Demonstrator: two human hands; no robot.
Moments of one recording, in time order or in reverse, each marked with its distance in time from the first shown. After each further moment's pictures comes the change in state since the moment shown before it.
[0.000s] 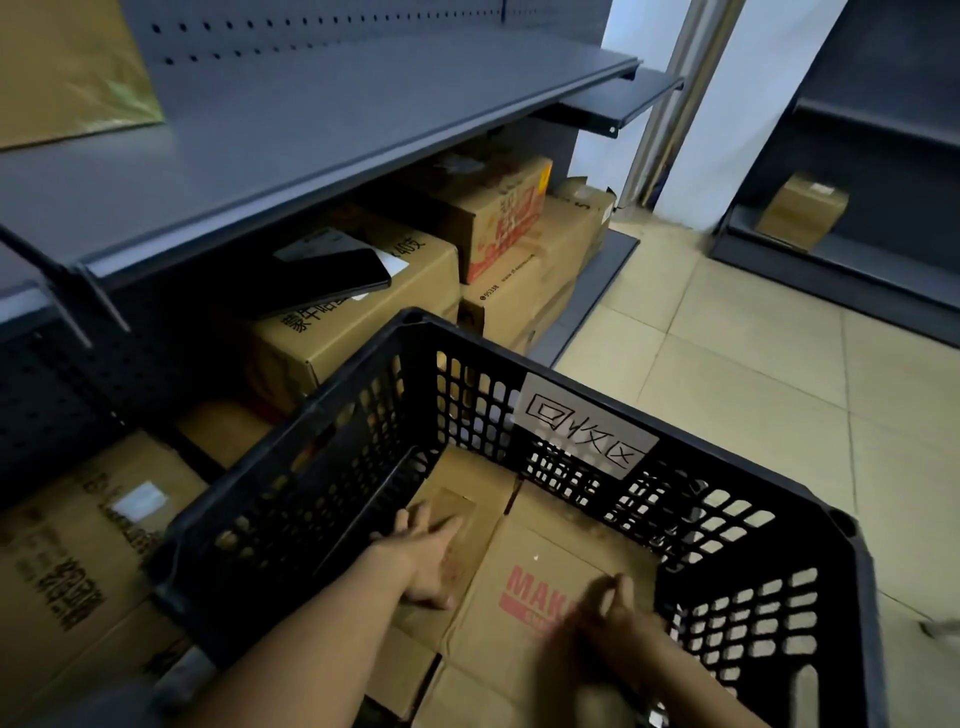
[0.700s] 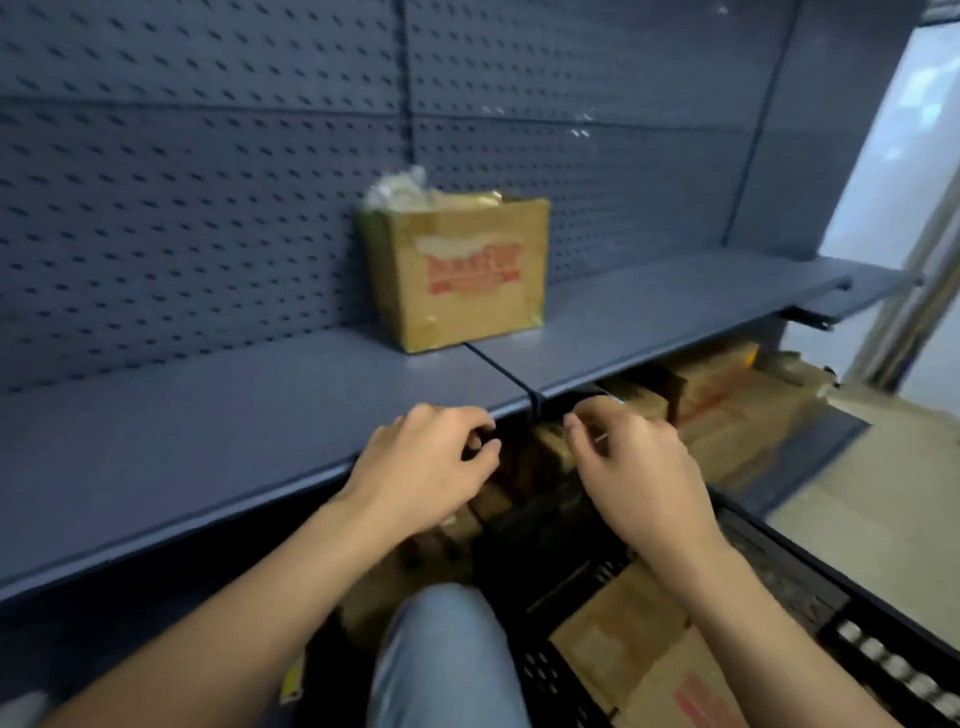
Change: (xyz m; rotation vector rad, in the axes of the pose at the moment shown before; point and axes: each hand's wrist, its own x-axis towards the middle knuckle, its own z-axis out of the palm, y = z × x) left_hand -0.396 -0.064 -0.076 -0.249 1.129 -0.241; right_hand -0.319 -0.194 -0.103 0.115 0.756 -1.280
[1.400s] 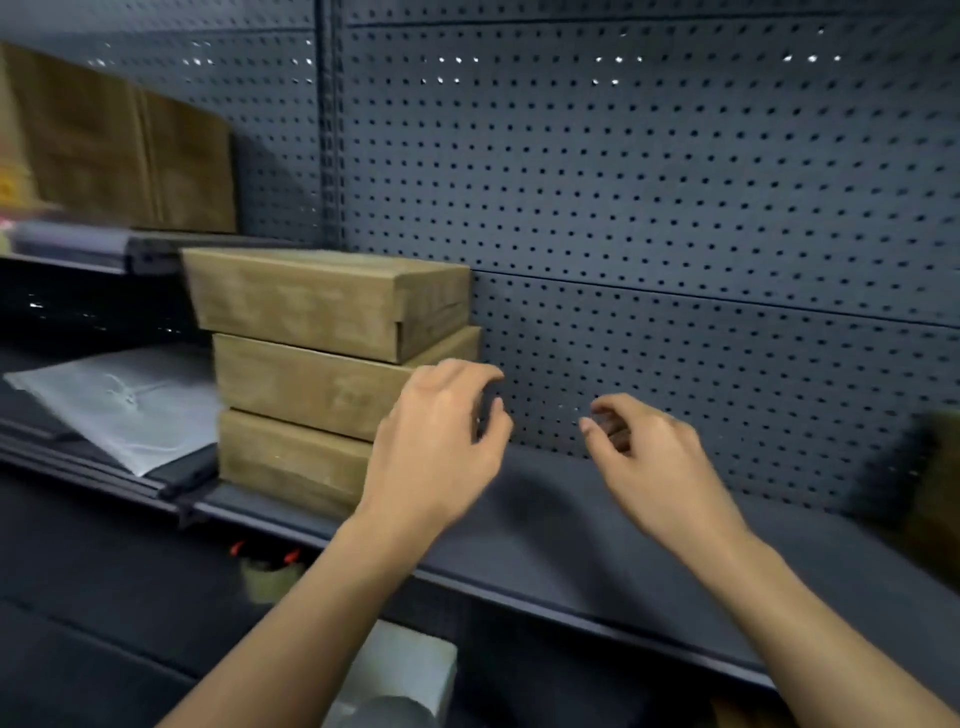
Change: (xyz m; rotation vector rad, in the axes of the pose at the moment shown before) left_hand -0.259 -0.219 -0.250 0.272 0.926 -0.461; right_hand -0.007 -0.418 0.079 0.473 -0.290 -0.688
